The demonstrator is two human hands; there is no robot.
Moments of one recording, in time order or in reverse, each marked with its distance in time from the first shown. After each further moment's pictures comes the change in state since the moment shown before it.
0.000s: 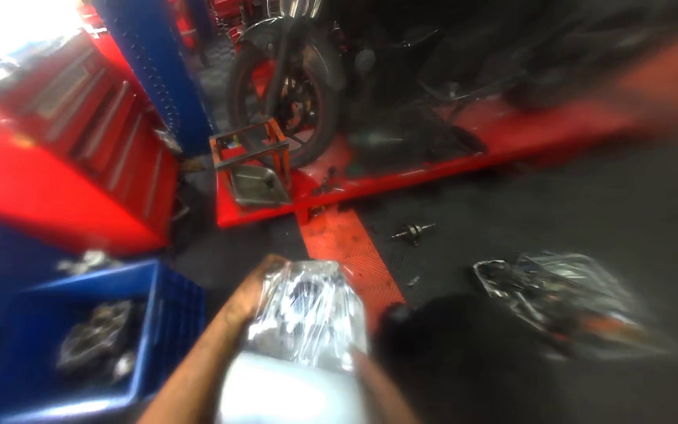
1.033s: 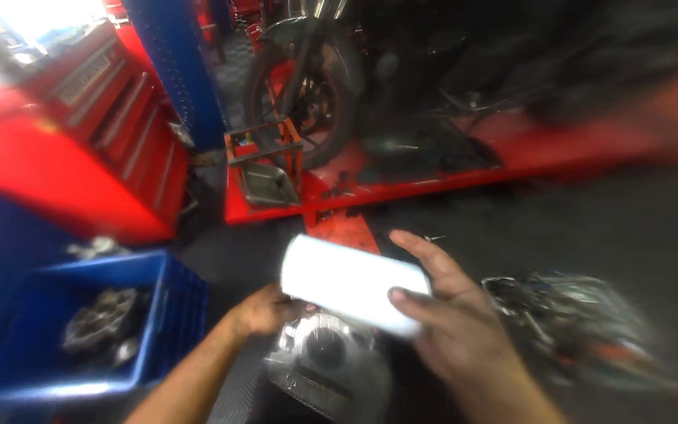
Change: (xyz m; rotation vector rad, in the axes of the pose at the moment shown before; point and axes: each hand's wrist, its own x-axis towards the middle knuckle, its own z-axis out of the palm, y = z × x) left_hand -0.018 0.013 0.002 0.135 -0.281 0.275; right_hand 0.106 -0.033 -0.065 0.327 0.455 -0.015
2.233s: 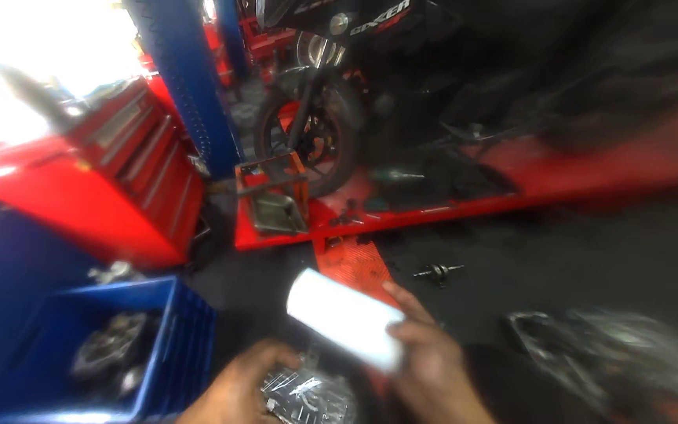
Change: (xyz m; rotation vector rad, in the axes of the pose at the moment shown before) left_hand -0.066 0.018 0.026 0.237 0.181 0.211; right_hand 0.016 0.042 -0.013 0.303 0.318 0.190
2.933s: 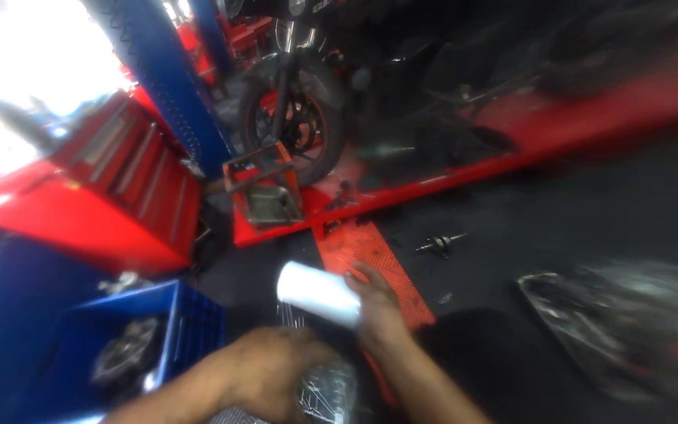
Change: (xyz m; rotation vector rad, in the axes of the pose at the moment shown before) left_hand 0.088 0.072 0.006 0.581 -0.787 -0.248; right_hand 0.039 0.043 -0.011 -0.155 0.201 0.039
